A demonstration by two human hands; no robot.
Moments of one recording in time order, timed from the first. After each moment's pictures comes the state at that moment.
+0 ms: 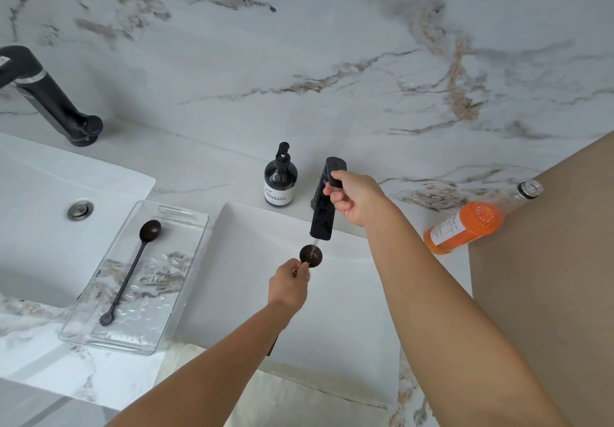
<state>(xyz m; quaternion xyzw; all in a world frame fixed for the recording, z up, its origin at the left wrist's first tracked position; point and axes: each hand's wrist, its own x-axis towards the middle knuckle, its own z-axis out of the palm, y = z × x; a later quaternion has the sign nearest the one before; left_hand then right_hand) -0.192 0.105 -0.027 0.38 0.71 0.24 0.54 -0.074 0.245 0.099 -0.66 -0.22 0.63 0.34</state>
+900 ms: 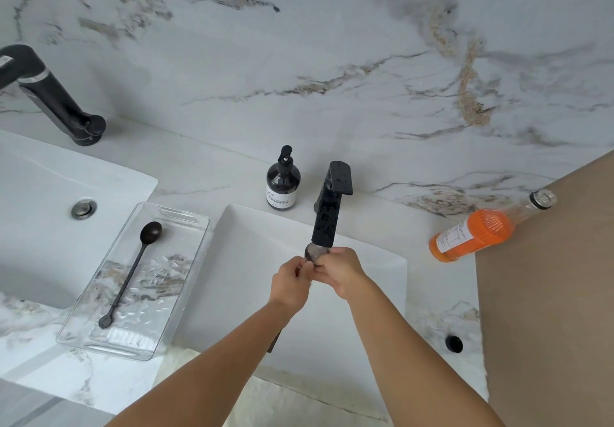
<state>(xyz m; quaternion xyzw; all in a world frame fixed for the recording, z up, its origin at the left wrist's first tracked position) -0.191 0.119 -0.029 0.42 0.68 0.27 0.54 -0.079 0.165 -0.007 -0.69 -0.22 0.63 0.27</state>
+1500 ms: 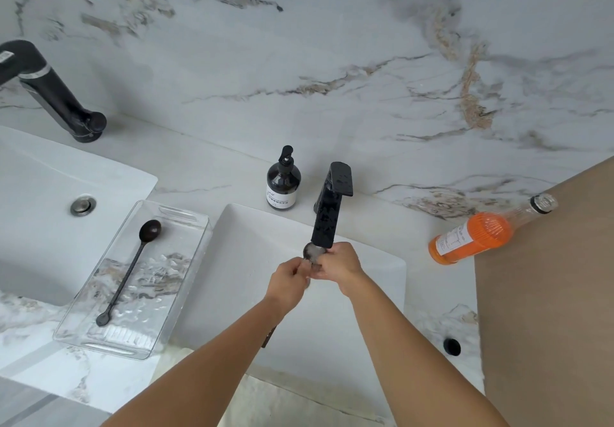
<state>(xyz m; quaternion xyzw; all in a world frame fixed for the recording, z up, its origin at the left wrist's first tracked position) -0.198 0.124 -0.031 0.39 0.65 0.27 0.60 -0.076 0.171 -0.005 -0.71 -0.34 0.58 0.21</state>
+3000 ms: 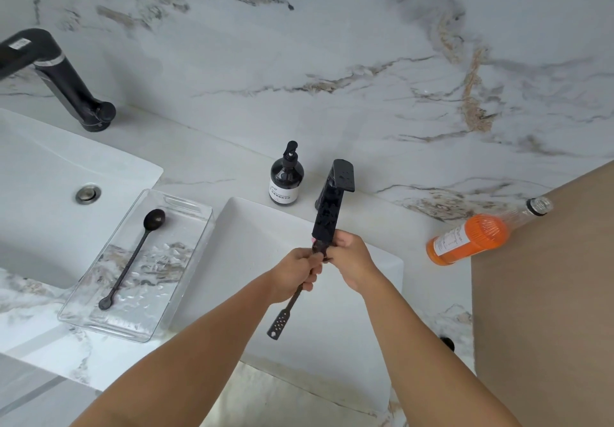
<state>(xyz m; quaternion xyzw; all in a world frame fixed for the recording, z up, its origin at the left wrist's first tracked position) -0.194 0.141 -0.020 0.31 0.49 0.26 0.77 -0.060 0.163 0.018 -0.66 -0.41 0.58 0.25</state>
